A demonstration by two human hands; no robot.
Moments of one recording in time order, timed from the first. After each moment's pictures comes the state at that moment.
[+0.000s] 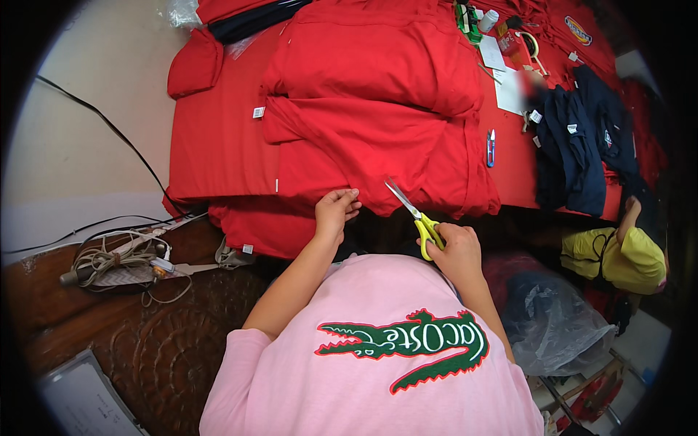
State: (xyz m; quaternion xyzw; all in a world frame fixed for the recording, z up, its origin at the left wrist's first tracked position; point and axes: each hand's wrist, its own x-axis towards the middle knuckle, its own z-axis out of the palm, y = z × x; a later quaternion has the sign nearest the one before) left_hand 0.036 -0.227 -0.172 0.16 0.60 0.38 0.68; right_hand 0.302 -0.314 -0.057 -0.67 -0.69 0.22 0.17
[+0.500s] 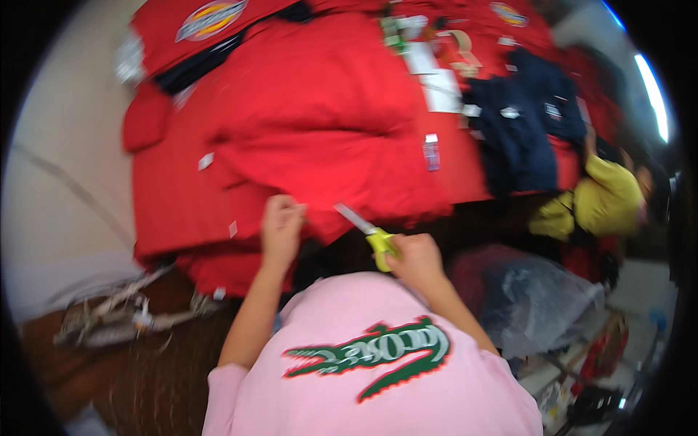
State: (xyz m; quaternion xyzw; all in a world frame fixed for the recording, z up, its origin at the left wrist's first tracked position) left_hand 0.039 -0.197 -0.106 0.50 0.50 0.45 0.55; right_hand 0.311 -0.320 -0.065 -0.68 -0.68 0.20 0.17
